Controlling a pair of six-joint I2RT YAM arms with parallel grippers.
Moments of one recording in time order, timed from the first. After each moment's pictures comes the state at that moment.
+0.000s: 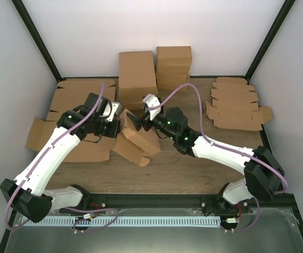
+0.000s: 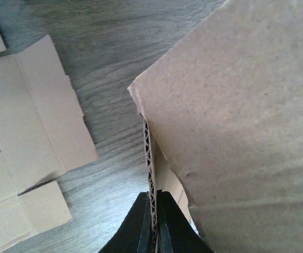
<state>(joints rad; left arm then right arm) -0.49 1.22 1.30 -1.09 0.17 -0.23 0.88 1.46 0.97 0.50 -0.01 -0.07</state>
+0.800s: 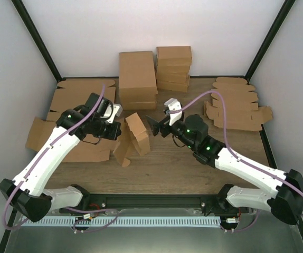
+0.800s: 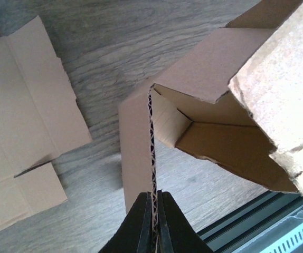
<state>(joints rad) -0.52 1.22 1.35 -1.17 0.19 -0.24 0.85 1.14 0.81 0.28 0.10 0.03</state>
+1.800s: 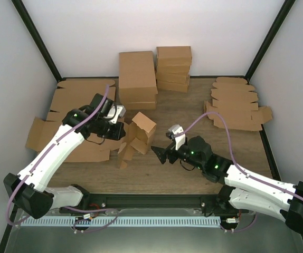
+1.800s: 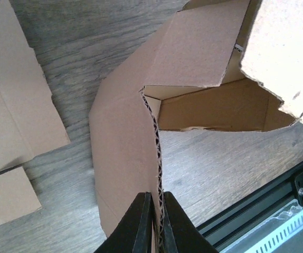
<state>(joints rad) -0.52 1.26 1.30 -1.12 0.24 -0.29 0.95 0.90 0.52 0.10 0.03 0.22</state>
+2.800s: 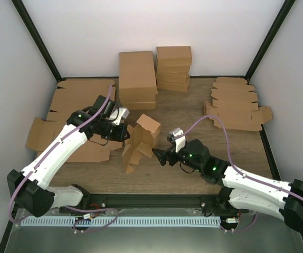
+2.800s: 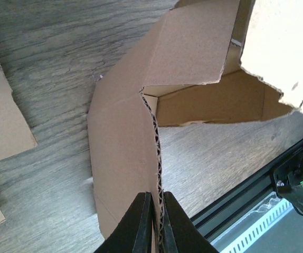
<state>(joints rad) -0.52 1.28 1.25 -1.04 0.34 -0.31 0.95 0.91 0.44 0.16 0.04 0.29</state>
